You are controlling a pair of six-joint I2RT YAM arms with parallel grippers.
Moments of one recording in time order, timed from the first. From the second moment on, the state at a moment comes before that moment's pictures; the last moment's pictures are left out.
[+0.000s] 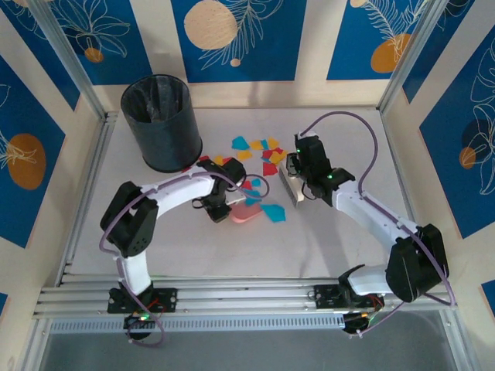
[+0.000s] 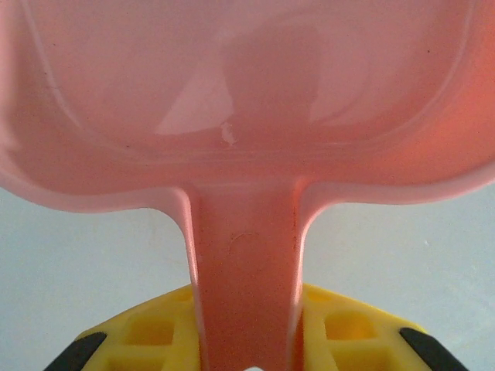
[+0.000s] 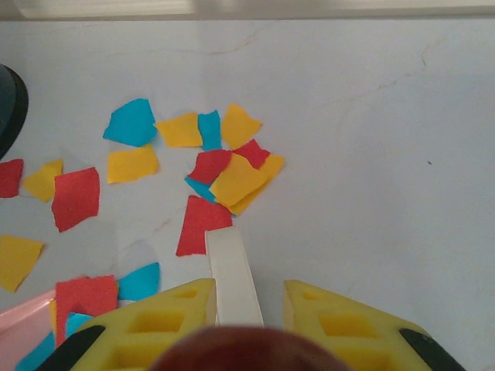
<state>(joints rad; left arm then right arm) -0.74 1.83 1.34 -1.07 -0.08 0.26 0.48 1.32 0.98 -0.32 0.27 0.31</state>
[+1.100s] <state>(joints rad) -0.82 1.79 1.23 -1.07 -0.01 0.21 0.55 1.27 0.88 -0.31 0.27 0.55</state>
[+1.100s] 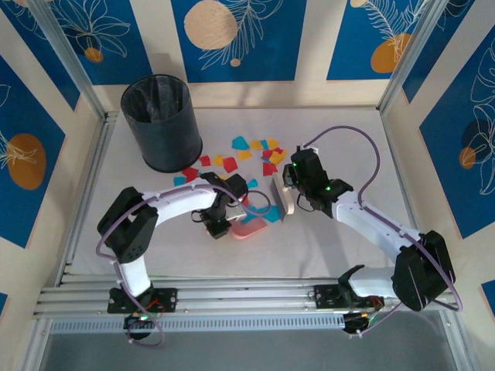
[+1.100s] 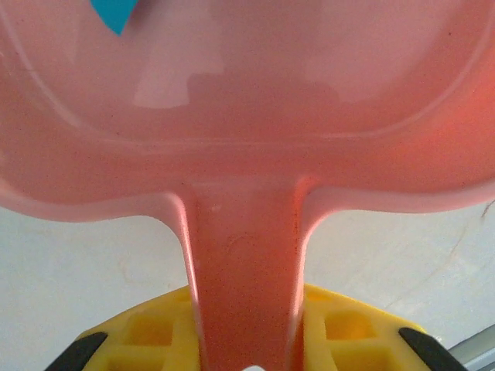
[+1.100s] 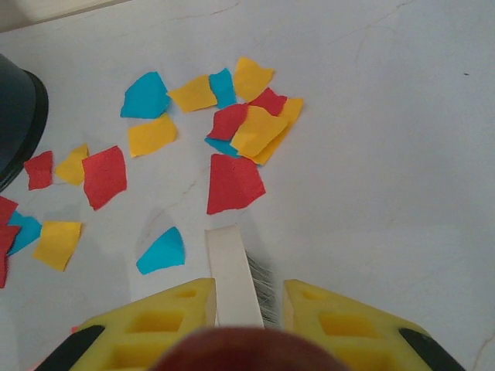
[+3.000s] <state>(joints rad) -0.82 1.85 1.30 -1.00 0.03 0.22 0.56 1.31 0.91 -0.28 0.06 0.40</state>
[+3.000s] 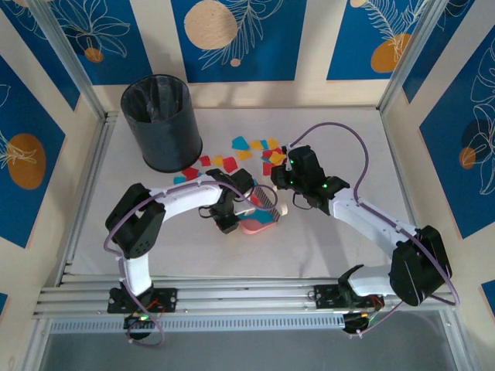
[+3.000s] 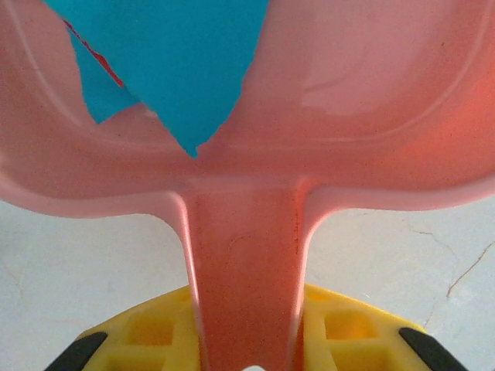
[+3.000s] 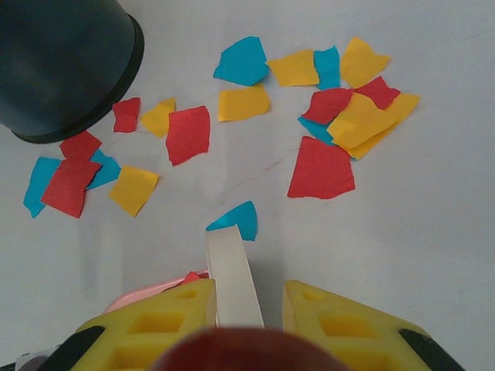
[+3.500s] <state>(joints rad) -0.79 1.77 1.27 -0.95 0.03 0.20 0.53 1.16 0.91 -0.28 0.28 0.41</state>
